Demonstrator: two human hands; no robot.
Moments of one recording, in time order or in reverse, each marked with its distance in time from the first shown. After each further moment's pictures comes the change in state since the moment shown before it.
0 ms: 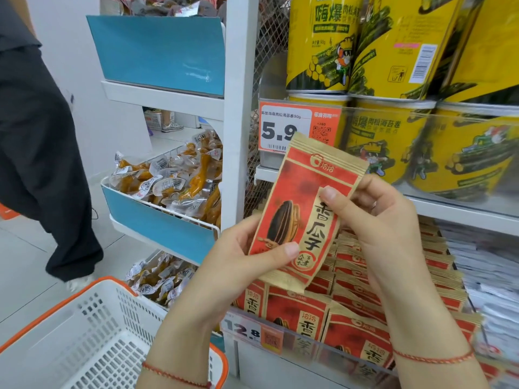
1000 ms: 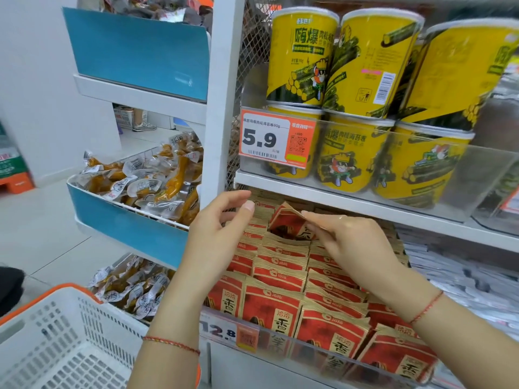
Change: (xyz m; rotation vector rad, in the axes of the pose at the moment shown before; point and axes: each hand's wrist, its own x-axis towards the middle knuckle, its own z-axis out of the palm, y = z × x) left_hand 0.027 -0.004 0.000 0.267 0.368 0.150; right_hand 0.017 0.040 -0.054 -1.291 -0.272 -0.544
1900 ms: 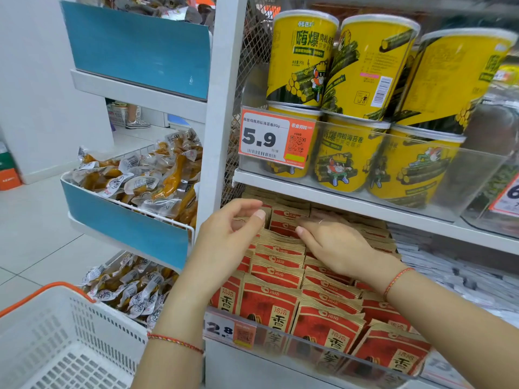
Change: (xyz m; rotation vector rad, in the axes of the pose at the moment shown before) left_hand -0.005 0.000 0.005 0.064 -0.123 -0.014; right_hand 0.017 0.002 0.013 -0.105 -0.602 0.208
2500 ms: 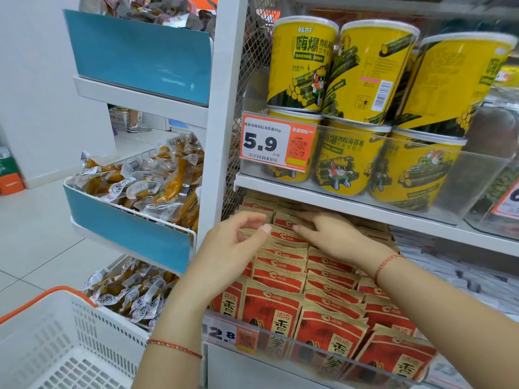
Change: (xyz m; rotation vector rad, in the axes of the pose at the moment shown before) left_hand 0.002 -0.002 -0.003 0.103 -0.137 -0.033; right_hand 0.028 0.006 -0.002 0.178 -0.029 0.077
